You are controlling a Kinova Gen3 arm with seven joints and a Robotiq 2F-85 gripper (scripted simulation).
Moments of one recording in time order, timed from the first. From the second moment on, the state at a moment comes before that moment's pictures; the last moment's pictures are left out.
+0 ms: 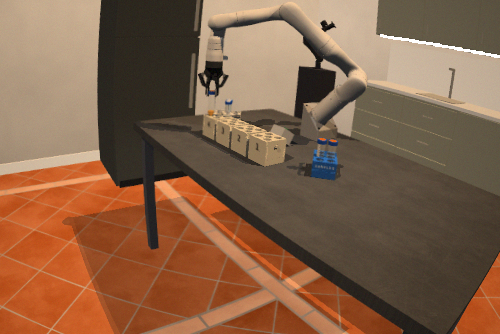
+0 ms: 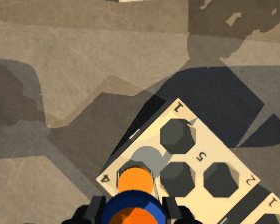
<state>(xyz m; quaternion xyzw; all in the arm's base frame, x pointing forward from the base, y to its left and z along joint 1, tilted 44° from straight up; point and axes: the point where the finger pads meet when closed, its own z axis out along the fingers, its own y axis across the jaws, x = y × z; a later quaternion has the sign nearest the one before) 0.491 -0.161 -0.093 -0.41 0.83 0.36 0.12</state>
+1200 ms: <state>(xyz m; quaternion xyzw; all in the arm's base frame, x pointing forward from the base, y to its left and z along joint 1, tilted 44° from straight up) 0.489 -0.147 -0.108 -0.41 0.83 0.36 0.12</state>
